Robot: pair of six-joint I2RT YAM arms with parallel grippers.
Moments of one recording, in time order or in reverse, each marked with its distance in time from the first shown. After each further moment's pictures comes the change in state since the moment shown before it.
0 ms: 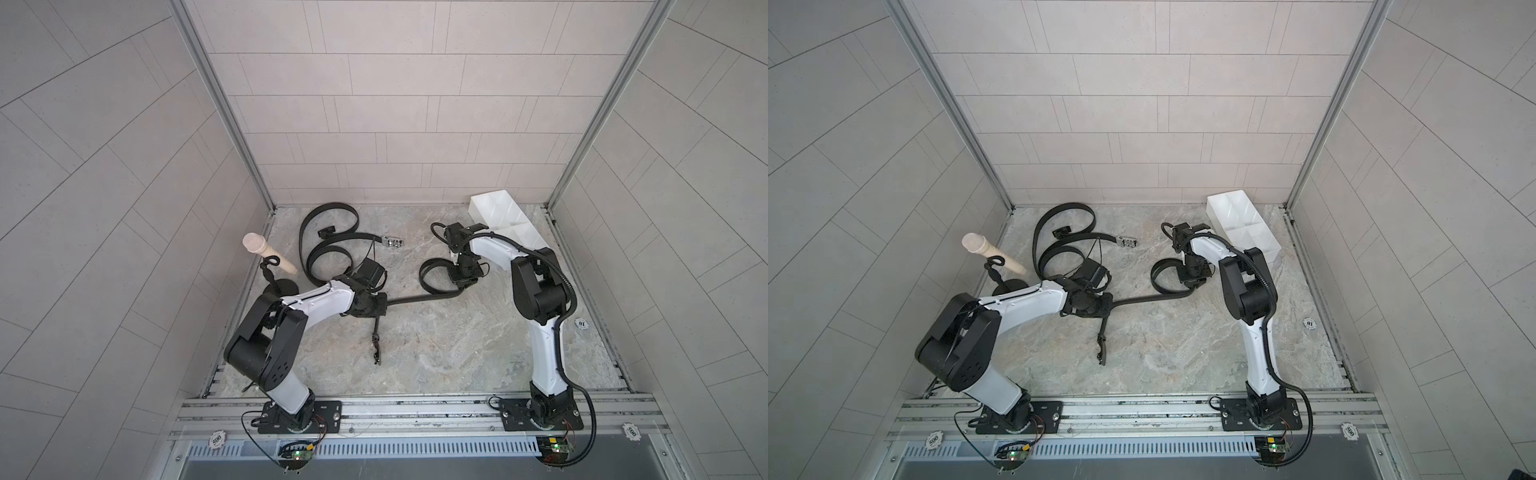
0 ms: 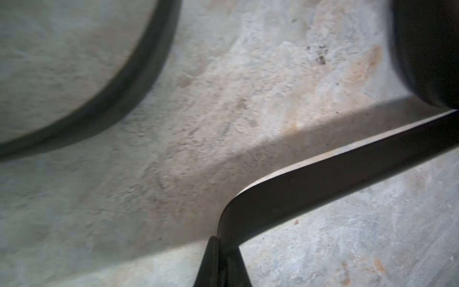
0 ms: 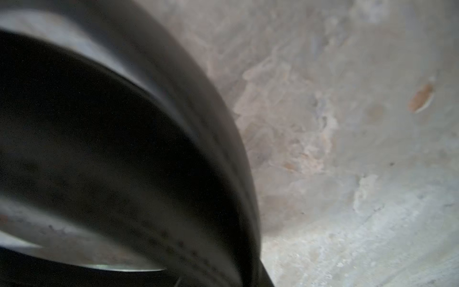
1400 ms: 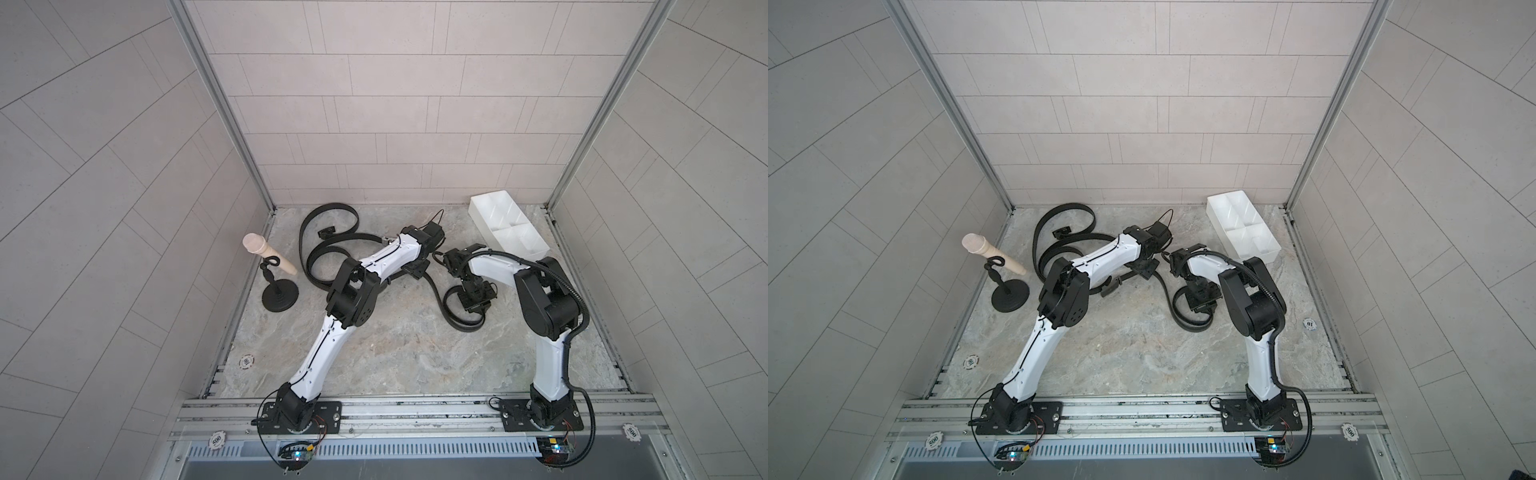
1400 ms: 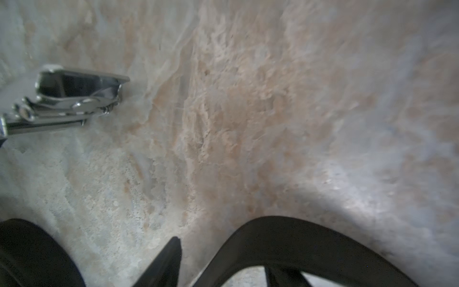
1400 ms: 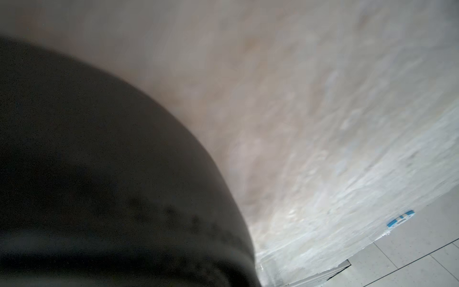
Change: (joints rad) left arm -0.164 0.842 1.278 -0.587 -0.401 0.360; right arm 0.142 -0.164 -0.321 -0.061 0.166 0.101
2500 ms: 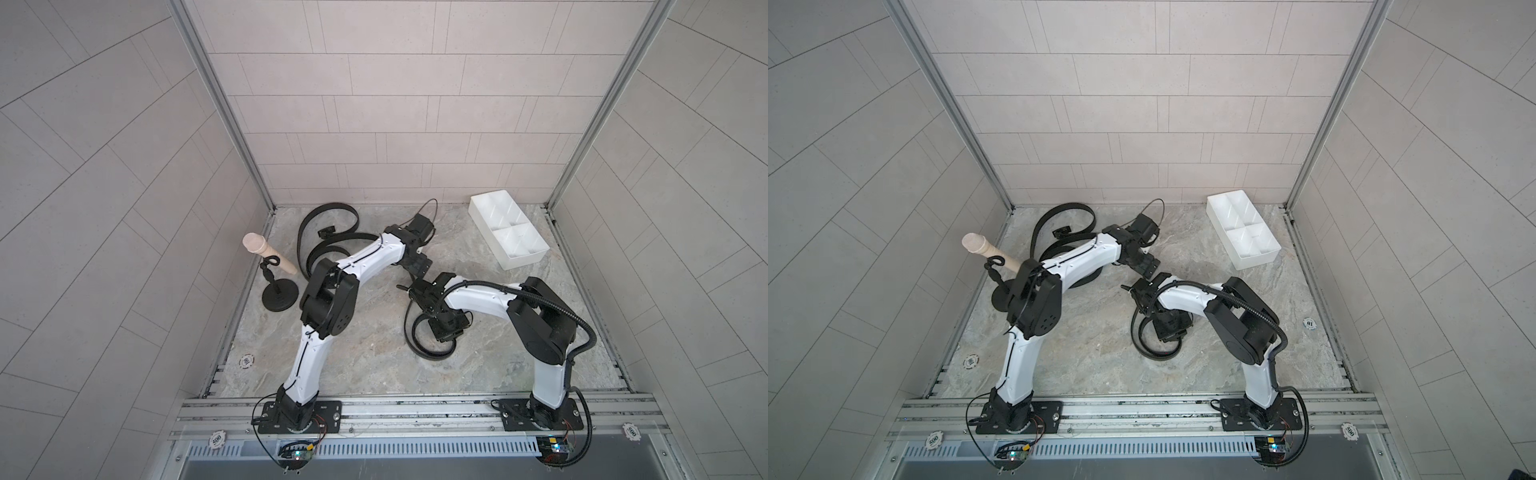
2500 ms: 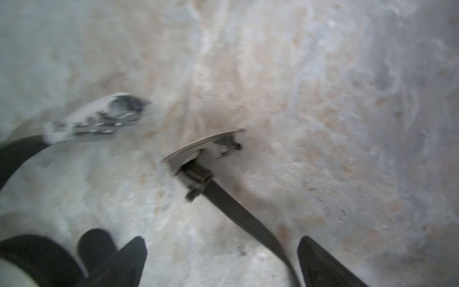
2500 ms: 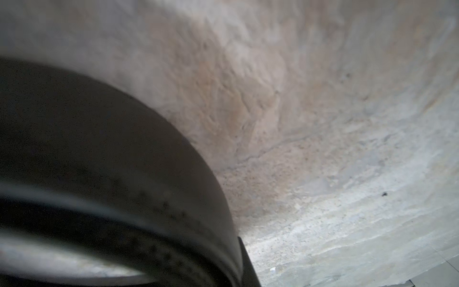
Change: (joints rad) left arm 0.054 -0.328 -0.353 0.263 0.157 0.063; right arm 0.339 -0.089 -0.104 0.091 -0.143 0.242
